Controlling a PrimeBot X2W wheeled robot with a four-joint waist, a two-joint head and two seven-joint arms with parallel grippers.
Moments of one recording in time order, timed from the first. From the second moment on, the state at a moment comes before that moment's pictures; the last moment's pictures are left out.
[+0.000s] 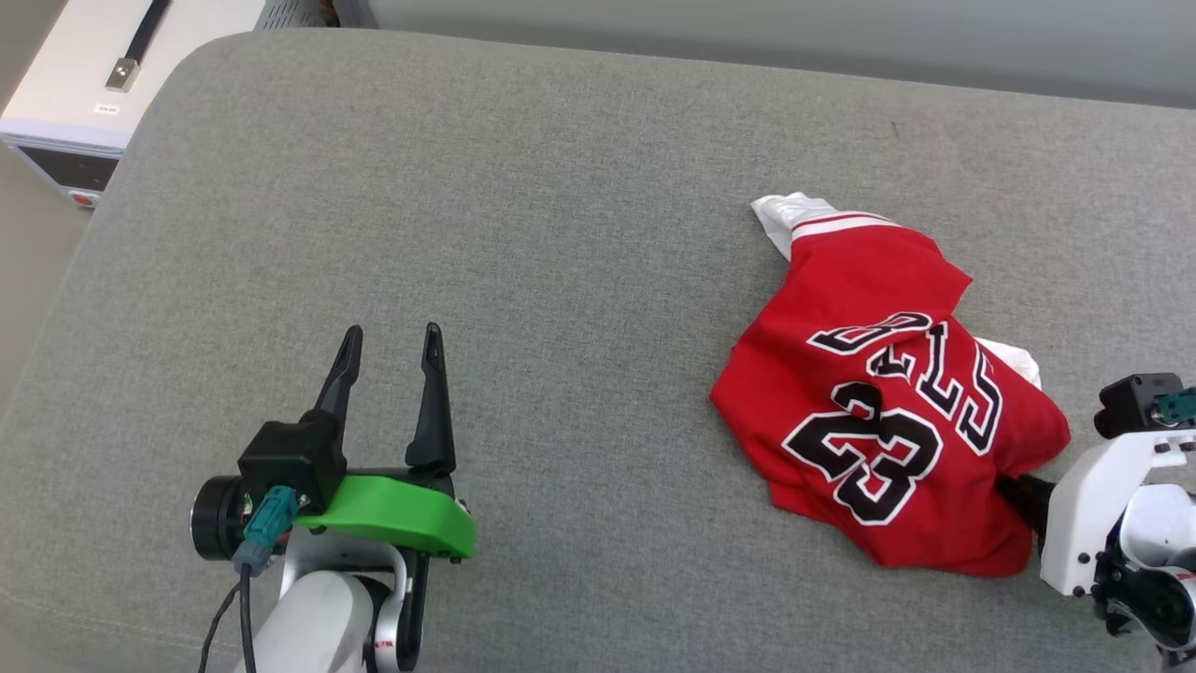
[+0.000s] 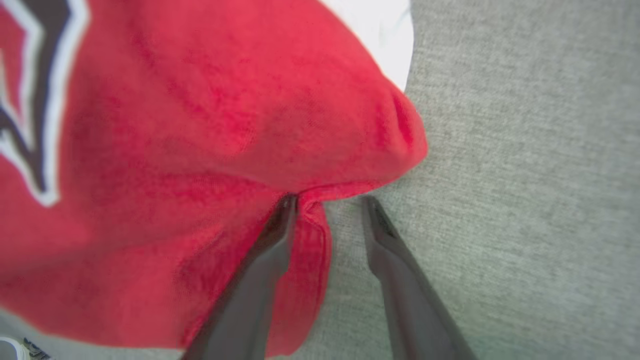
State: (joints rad) left arm -0.17 0.26 -0.35 0.00 -0.42 0.25 -0.22; right arm -0.17 -0.40 0.11 0.20 0.57 0.13 0.71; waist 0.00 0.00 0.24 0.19
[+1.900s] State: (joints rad) left arm -0.05 0.35 -0.36 -0.05 -0.46 0.29 -0.14; right arm 0.18 -0.09 -0.01 -0.31 0.31 0.13 0.26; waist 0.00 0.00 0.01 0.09
